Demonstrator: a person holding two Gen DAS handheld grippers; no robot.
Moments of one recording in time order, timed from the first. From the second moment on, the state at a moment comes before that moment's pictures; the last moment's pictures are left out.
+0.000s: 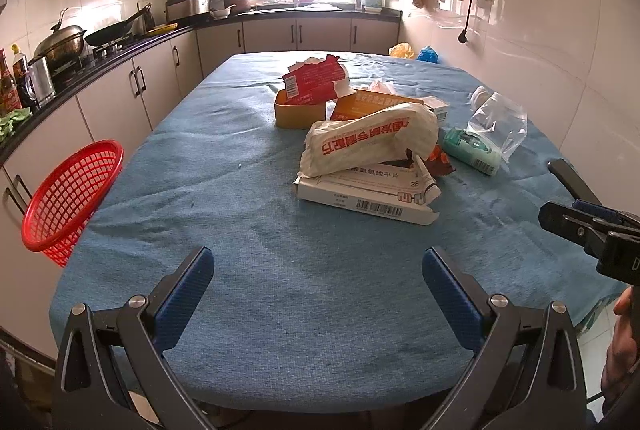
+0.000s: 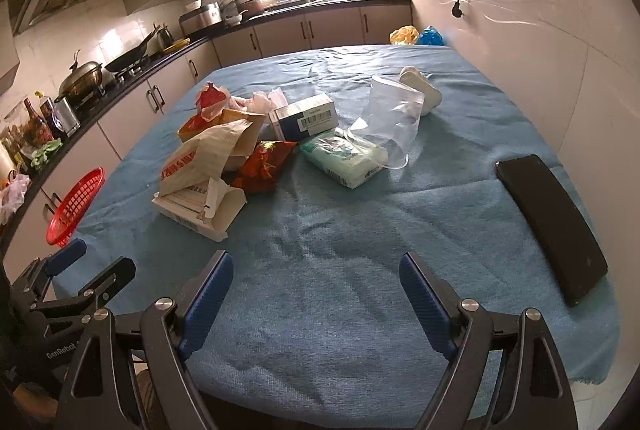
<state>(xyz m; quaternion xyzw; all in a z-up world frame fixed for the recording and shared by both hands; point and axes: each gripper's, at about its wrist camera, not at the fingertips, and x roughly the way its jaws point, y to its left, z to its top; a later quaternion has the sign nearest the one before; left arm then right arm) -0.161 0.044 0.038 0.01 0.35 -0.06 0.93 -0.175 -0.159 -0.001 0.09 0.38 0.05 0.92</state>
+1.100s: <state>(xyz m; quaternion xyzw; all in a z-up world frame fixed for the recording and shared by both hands) -0.120 0.031 0.034 0.05 0.37 -0.06 0.93 -0.119 -0.191 -0.013 0.09 0.40 0.02 0.91</state>
